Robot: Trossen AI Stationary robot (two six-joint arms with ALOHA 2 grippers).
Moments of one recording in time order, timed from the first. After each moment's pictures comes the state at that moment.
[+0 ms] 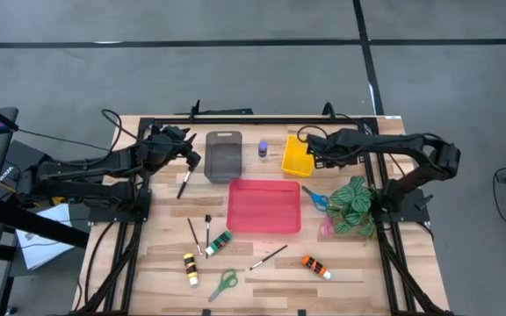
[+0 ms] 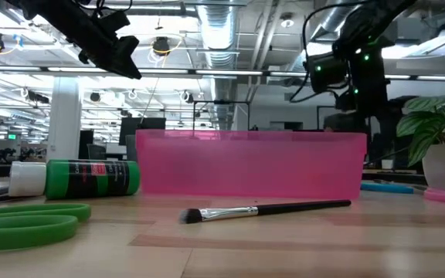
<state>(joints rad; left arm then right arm) 0.27 0.84 0.61 -0.20 -0.71 -0.04 -0.45 1.48 0.89 -1.08 0.42 1.07</state>
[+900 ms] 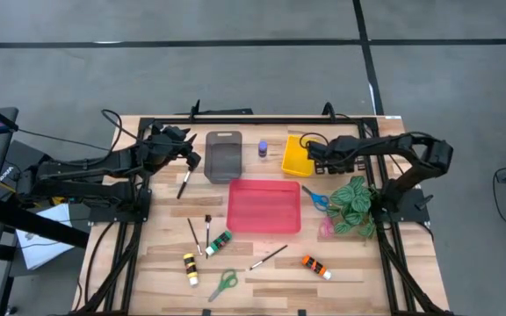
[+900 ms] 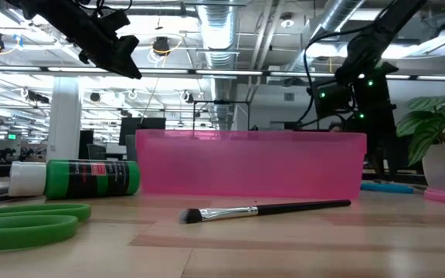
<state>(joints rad) 0.27 0.84 0.61 -0.20 -0.71 -0.04 -0.48 1.54 0.75 -0.90 0.36 1.10</state>
